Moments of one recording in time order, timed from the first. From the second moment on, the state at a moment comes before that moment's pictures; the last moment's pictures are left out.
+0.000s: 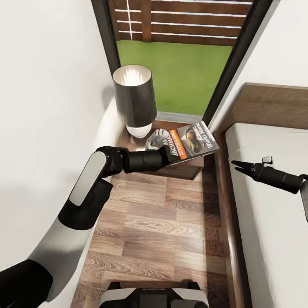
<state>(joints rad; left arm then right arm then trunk) -1.00 -0.08 -0.46 -1.60 1.71 0.88 0.71 -0.80 -0.42 -0.35 -1.21 -0.42 1.04 0.99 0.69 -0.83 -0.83</state>
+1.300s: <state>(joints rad) -0.97 -0.05 -0.51 -1.60 1.70 0.90 0.70 -0.73 -0.36 -0.35 -1.23 -0.42 0.97 0.99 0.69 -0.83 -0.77</state>
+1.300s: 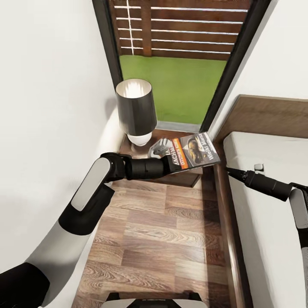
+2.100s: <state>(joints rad) -0.94 0.09 -0.50 -1.60 1.77 0.97 0.70 -0.73 -0.36 -0.35 -1.23 -0.42 0.97 0.97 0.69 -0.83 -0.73</state>
